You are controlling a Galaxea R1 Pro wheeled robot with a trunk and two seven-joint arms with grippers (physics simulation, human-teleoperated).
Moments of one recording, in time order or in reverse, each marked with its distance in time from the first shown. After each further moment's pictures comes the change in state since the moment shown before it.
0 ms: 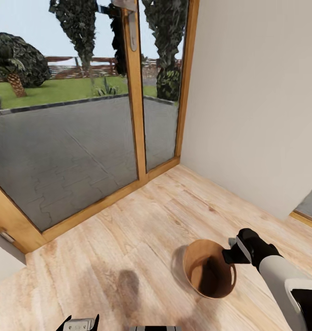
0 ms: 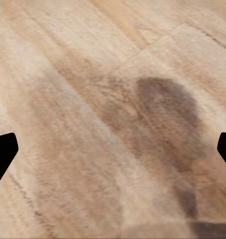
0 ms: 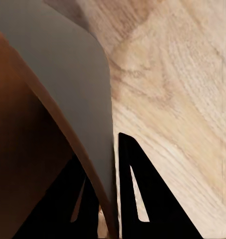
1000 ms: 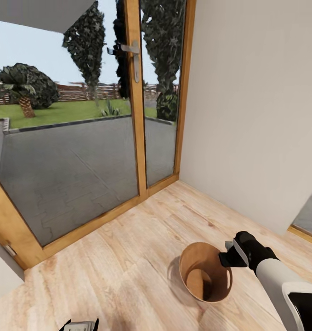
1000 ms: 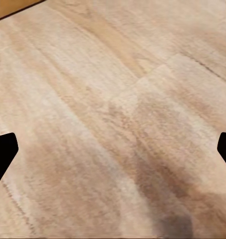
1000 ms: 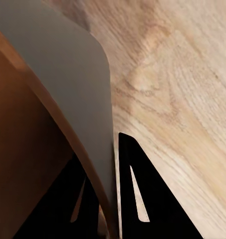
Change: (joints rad) left arm -0.007 0.001 0.001 0.032 0.000 0.018 0.000; right arm 0.021 0.022 0.001 -0.002 -0.020 0.001 0.003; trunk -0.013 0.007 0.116
